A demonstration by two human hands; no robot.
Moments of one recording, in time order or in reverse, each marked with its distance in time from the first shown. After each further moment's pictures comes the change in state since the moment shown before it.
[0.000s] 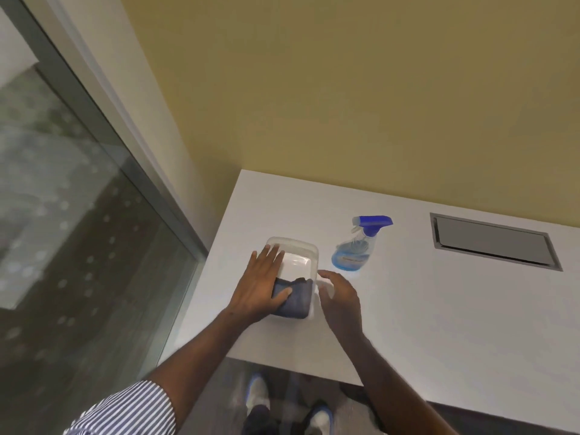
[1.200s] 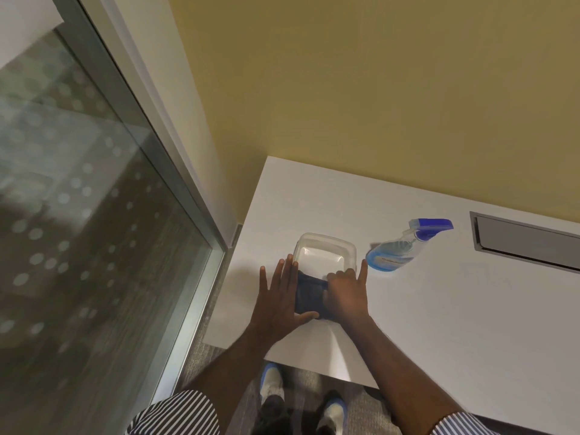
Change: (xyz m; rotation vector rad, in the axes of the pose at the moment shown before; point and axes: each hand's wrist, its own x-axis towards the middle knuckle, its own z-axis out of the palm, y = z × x) left_hand -0.029 -0.058 0.046 0.094 -0.048 -0.041; right_hand 0.042 -0.023 0.087 -0.925 -0.468 -0.001
